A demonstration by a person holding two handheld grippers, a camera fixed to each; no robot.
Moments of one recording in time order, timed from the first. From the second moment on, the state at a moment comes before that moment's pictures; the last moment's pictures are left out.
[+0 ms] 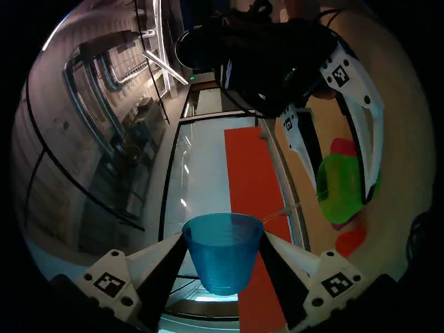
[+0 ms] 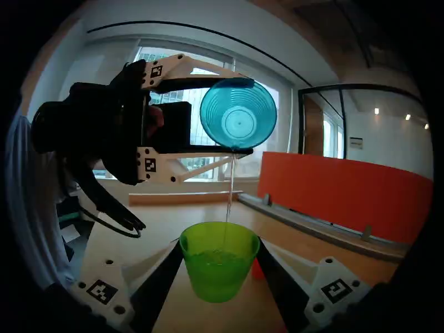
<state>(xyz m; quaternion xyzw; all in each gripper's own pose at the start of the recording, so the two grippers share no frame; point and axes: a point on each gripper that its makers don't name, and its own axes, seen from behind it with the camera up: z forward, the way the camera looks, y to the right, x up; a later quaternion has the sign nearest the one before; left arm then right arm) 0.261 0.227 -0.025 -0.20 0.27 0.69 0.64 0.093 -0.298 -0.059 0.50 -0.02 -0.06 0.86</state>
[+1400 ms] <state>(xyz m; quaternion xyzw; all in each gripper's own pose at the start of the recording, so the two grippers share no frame) 0.262 0.202 0.001 -0.26 0.19 0.46 0.83 0.094 -0.291 -0.052 0.49 -0.01 -0.06 0.87</state>
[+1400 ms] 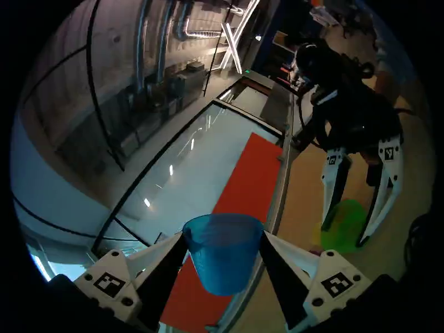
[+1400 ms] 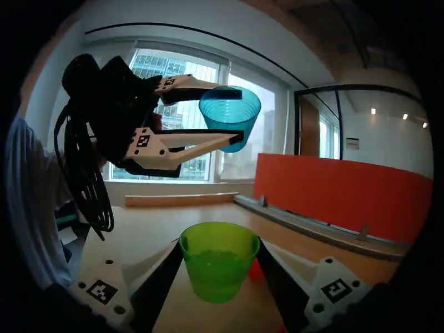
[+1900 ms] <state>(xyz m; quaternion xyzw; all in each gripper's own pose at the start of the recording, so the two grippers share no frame) 0.241 0.173 0.026 -0.29 0.08 0.25 0.92 0.098 -0.282 -0.050 0.48 -0.01 -0.06 0.87</state>
